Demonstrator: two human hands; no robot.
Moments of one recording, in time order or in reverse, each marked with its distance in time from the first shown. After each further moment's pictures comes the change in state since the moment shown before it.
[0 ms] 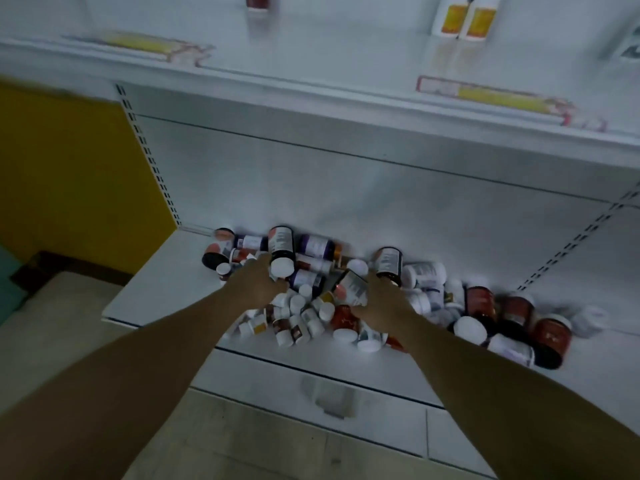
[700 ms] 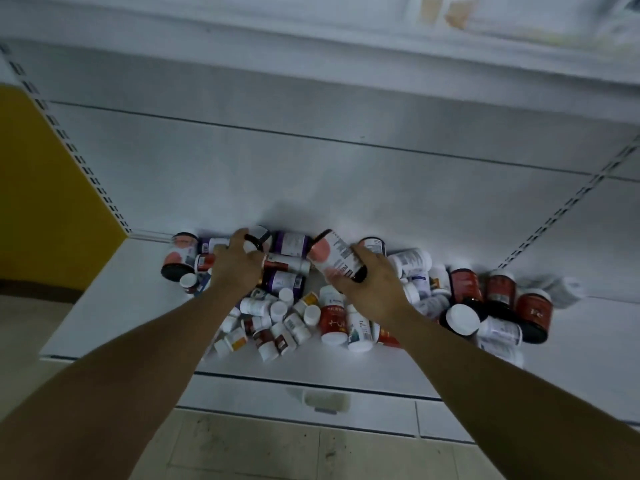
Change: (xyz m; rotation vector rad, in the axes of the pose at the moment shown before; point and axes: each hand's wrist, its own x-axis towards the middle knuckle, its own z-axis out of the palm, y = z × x) left_hand 0.060 0.012 0.014 -0.250 0.255 -0.055; right_hand 0.004 -0.013 -0.009 0.495 0.341 -0.018
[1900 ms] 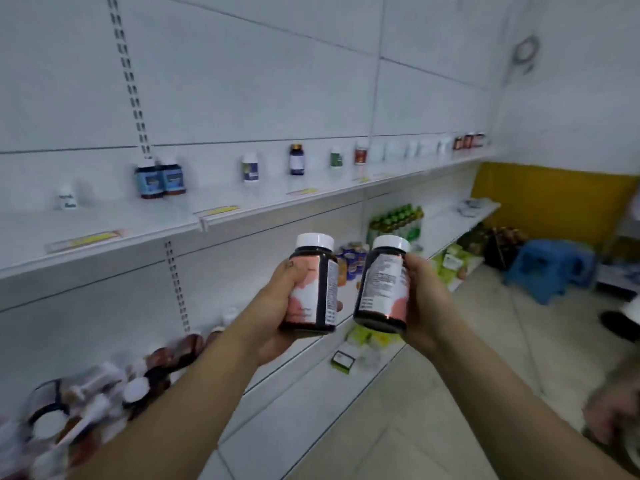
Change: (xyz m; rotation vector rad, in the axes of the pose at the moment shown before) left_hand -0.547 0.347 0.099 -0.793 -1.444 0.331; right_hand -0.508 0.095 -0.402 1.360 0.845 0.090
